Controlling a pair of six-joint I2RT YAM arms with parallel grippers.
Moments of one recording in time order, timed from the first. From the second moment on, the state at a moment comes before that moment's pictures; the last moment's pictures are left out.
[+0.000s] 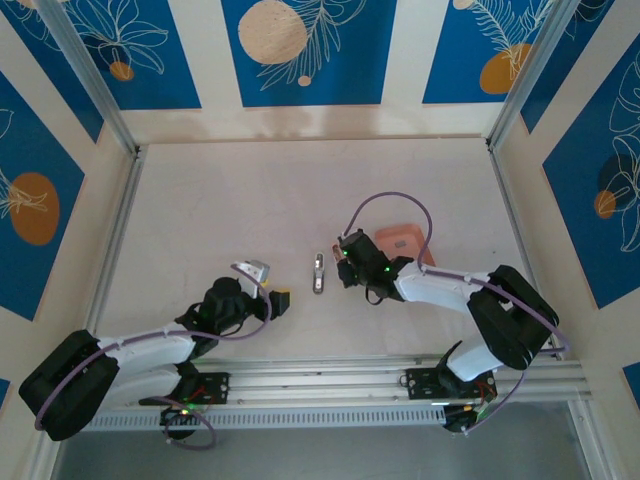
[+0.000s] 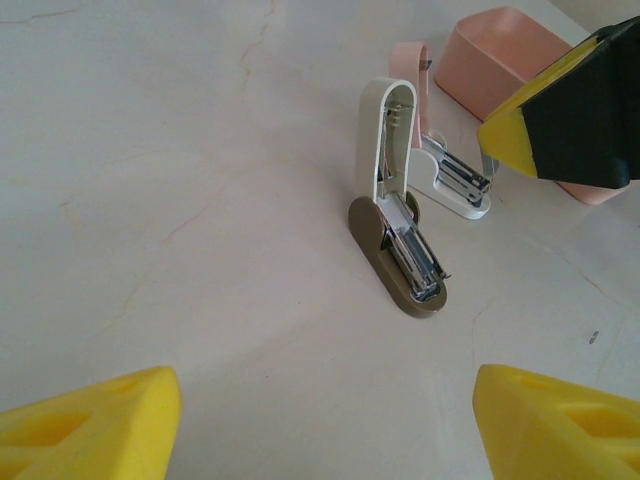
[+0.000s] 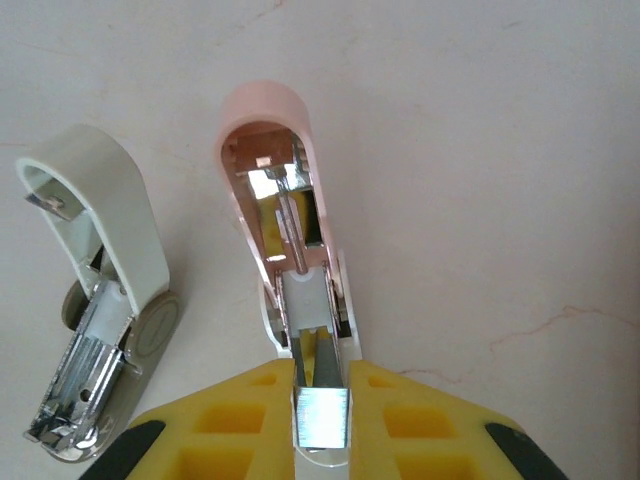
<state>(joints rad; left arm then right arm) -0.71 1.06 0.14 0.48 0.06 -0.34 0.76 1.48 0.71 -0.14 0.20 0.36</state>
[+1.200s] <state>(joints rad) -0.71 1.08 0.16 0.48 0.07 -0.34 0.73 1.52 0.71 -0.12 0.16 0.34</state>
